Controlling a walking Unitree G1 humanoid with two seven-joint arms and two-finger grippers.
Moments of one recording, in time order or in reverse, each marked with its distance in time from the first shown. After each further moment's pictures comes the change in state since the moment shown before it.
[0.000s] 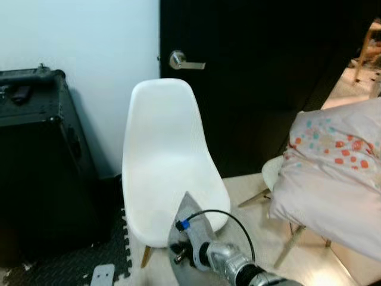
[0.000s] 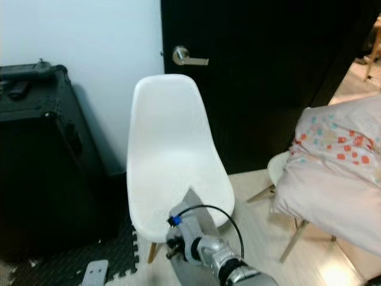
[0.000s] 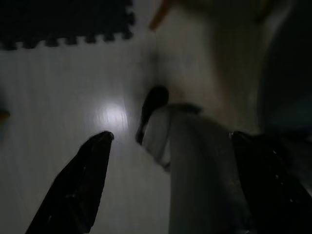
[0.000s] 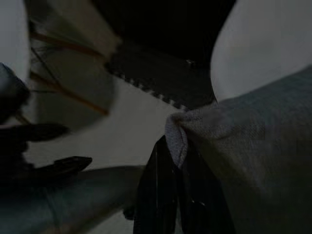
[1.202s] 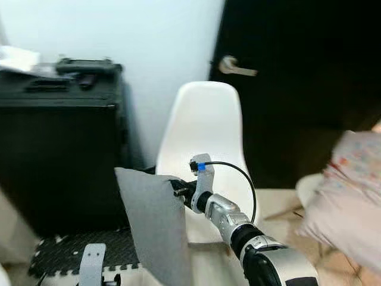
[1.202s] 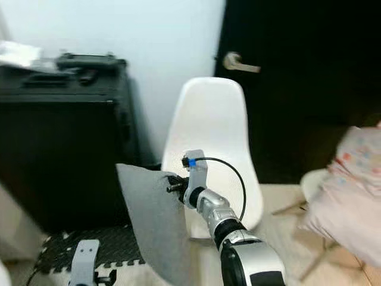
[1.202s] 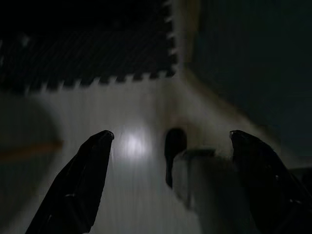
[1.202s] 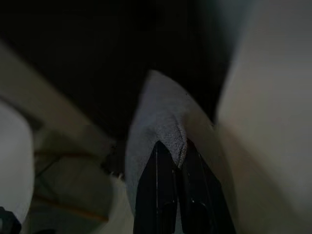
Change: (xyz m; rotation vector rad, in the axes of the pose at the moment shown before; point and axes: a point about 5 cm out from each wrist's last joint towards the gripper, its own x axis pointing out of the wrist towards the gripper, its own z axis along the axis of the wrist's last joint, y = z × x) left arm 0.002 0.023 0.055 0.146 -0.164 0.064; right arm -0.006 -0.025 0.094 0.166 -0.396 -0.189
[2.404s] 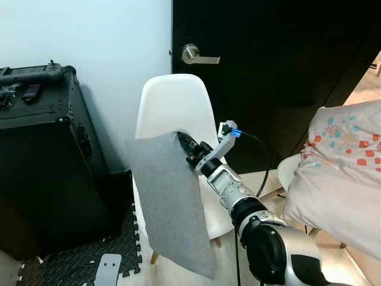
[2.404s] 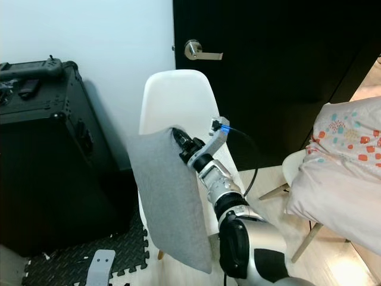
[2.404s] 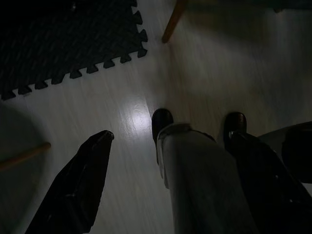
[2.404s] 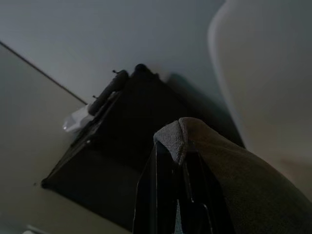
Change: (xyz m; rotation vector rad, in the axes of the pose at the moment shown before) left arm -0.007 -0.026 -0.034 0.028 0.109 -0.056; right arm 0.003 -0.003 0.078 0.387 -0.403 0.147
